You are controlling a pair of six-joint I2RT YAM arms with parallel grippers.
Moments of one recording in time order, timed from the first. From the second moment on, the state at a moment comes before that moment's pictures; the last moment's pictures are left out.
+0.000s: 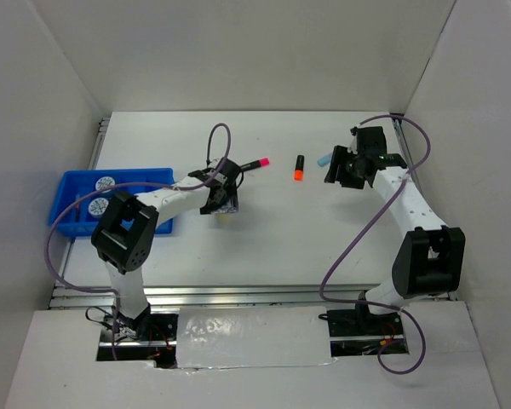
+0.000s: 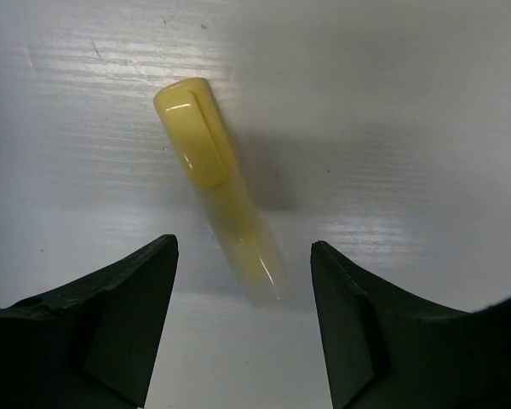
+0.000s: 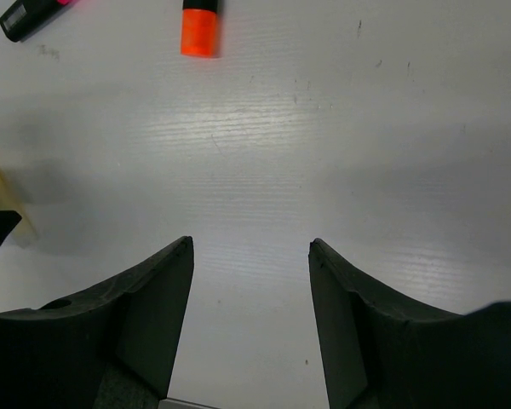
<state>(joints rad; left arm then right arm) -0.57 1.84 1.28 -0.56 -0.30 -0.64 0.05 1.49 1.23 -0.61 -0.15 0.28</state>
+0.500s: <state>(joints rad) -0.54 1.91 1.27 -0.51 -0.26 -0.64 0.04 1.49 1.23 -0.61 -0.17 0.28</state>
